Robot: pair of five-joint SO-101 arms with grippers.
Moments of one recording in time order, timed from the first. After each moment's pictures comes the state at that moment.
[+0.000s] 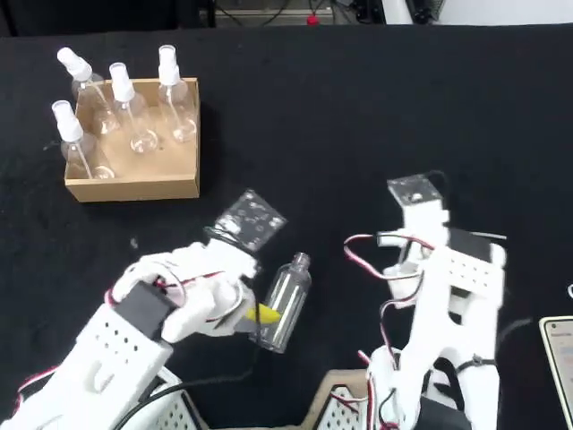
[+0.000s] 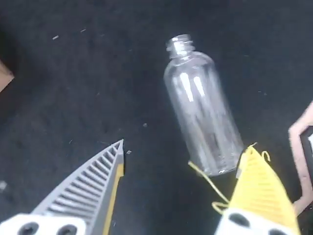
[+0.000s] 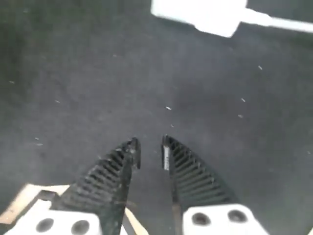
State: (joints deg) left arm 30.4 -61.1 56.0 69.6 -10.9; right arm 23.8 -34.0 56.3 73.1 36.8
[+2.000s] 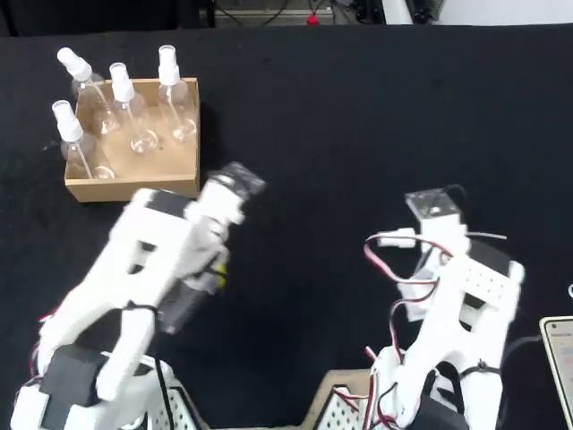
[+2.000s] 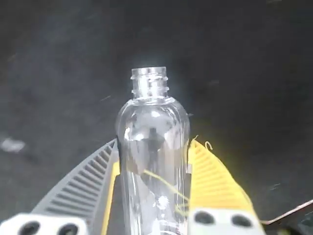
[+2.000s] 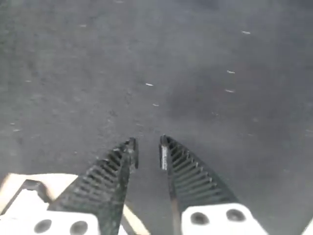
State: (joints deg) left arm 11.3 -18.6 40.1 72.3 -24.7; right arm 28.6 -34.0 59.2 72.7 40.1
